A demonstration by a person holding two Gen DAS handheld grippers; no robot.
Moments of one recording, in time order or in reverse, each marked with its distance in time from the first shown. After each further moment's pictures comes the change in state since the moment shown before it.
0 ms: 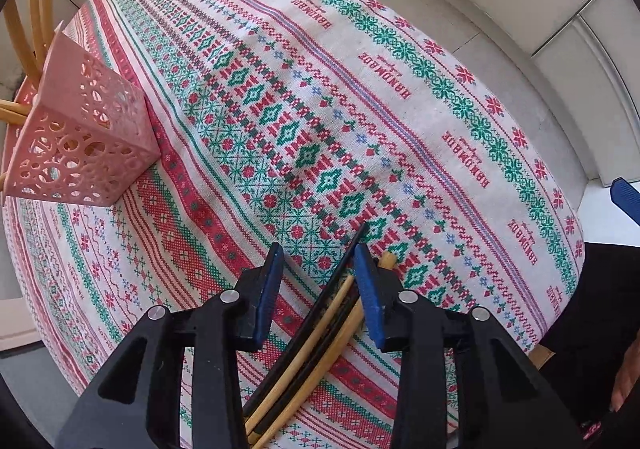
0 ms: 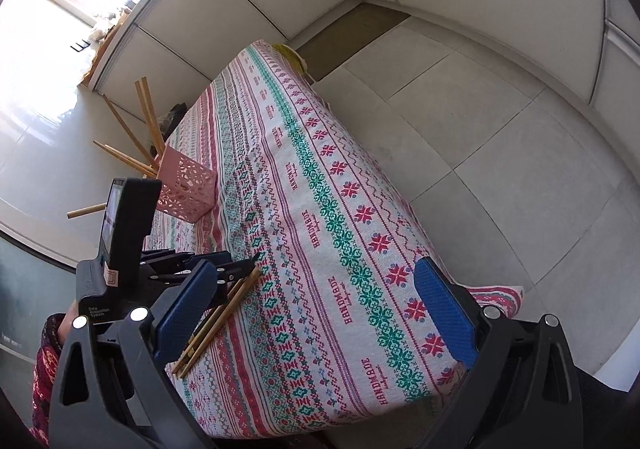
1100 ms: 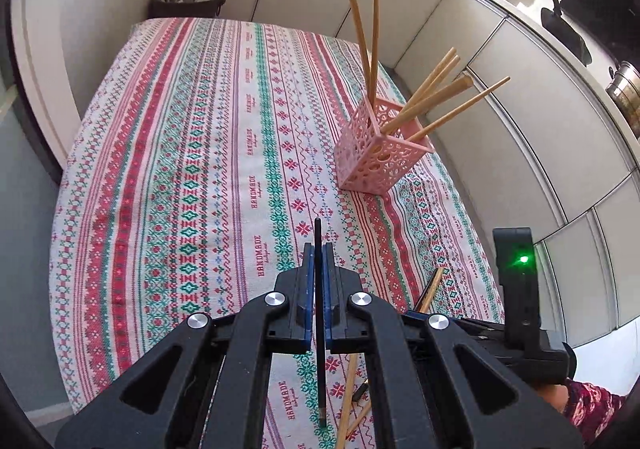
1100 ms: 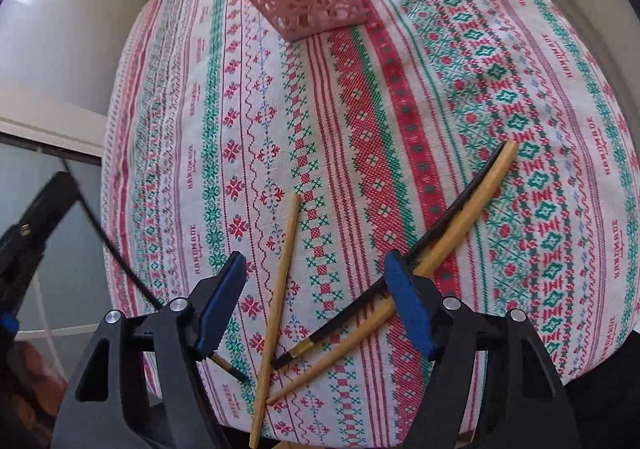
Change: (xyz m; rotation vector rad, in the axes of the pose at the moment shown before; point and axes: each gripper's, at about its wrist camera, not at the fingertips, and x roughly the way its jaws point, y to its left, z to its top) left arm -0.124 0.183 -0.182 -0.611 -0.556 -0.187; right arm 0.164 0.198 -0.085 -0.282 0.428 -0.201
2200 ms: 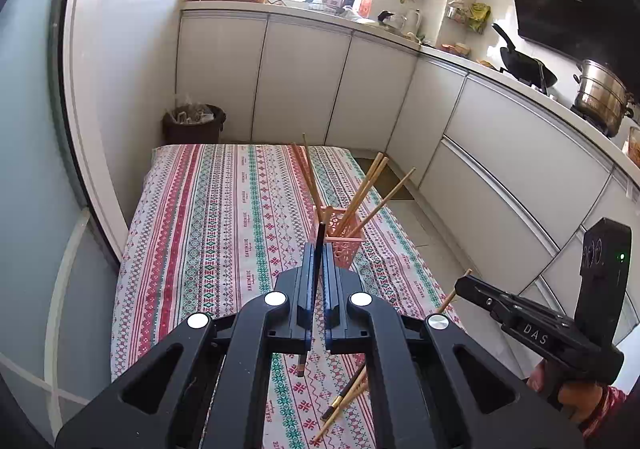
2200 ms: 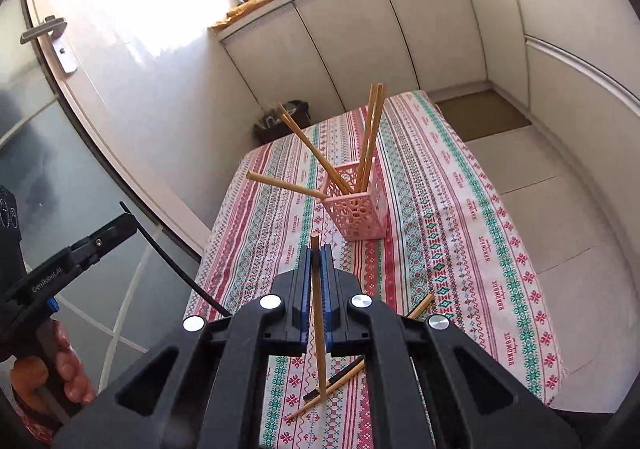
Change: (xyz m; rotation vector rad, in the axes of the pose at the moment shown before) left arm -0.121 -0.097 0.000 0.133 -0.337 0.100; right arm -0.206 -0.036 -0.046 -0.181 -0.623 0.243
